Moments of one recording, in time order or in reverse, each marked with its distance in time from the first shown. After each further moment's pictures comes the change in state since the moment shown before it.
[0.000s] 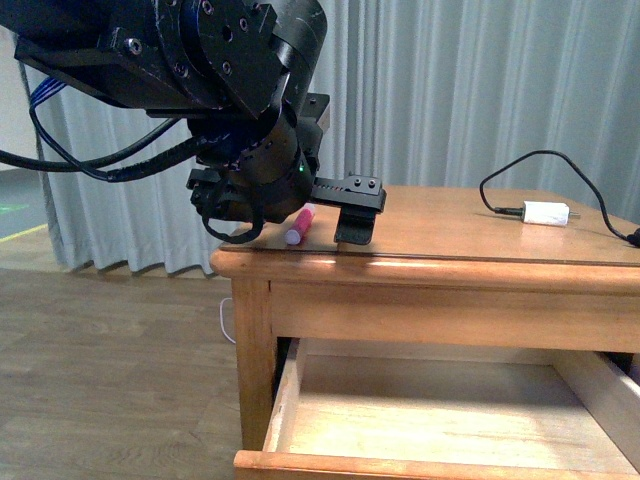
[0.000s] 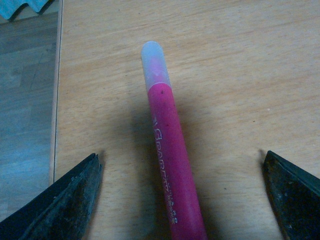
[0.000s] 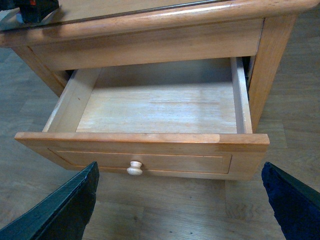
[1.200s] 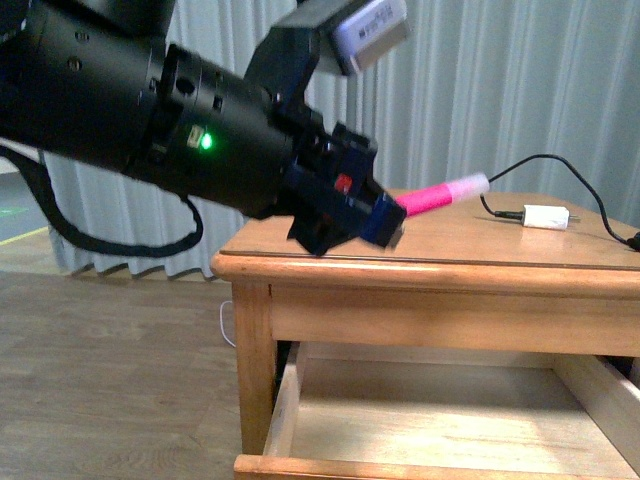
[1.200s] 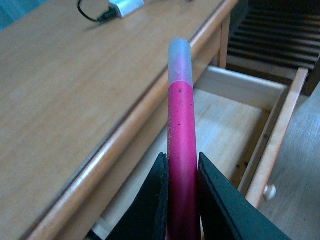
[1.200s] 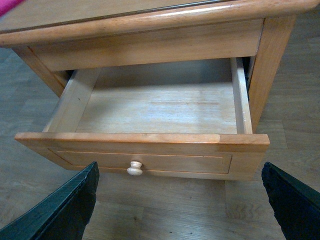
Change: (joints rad) left arm -0.004 -0.444 -0.557 0.272 0.687 0.447; right arm 0.000 0.000 0.000 0.000 0.000 0.000
